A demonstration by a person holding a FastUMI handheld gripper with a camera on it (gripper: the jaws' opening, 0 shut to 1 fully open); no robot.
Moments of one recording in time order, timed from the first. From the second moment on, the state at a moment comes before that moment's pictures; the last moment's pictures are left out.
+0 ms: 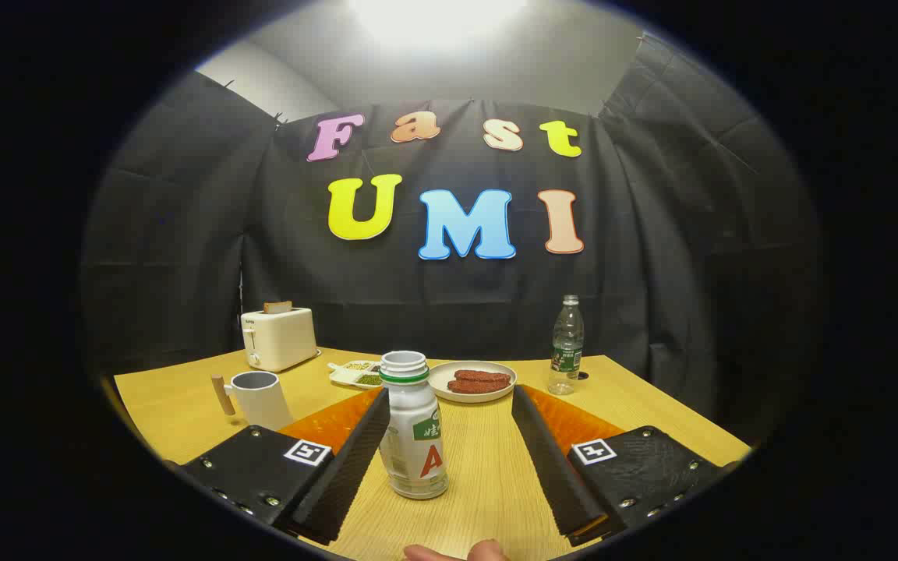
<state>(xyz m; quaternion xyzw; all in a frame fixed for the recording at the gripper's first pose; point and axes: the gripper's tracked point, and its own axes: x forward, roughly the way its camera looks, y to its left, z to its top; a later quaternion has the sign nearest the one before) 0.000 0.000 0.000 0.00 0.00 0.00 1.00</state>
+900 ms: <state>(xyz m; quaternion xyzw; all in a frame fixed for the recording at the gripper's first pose) 0.017 0.038 -0.016 0.00 0.00 0.02 1.00</state>
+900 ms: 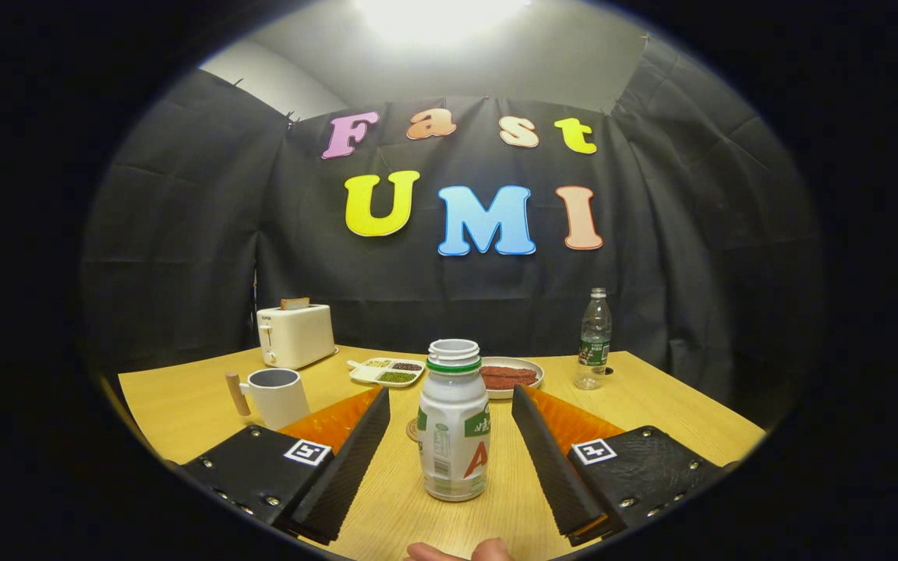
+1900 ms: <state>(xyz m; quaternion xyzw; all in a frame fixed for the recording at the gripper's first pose) 0.078 0.033 -0.056 -0.01 0.04 -0.04 1.00</state>
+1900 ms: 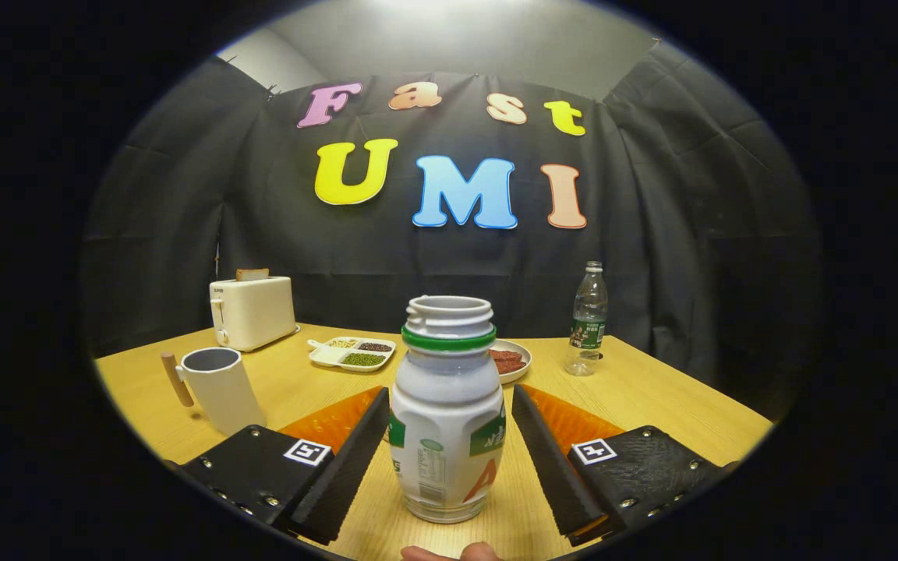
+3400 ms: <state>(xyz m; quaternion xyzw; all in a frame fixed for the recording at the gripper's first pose) 0.143 0.132 -0.022 -0.32 0.05 0.08 0.94</state>
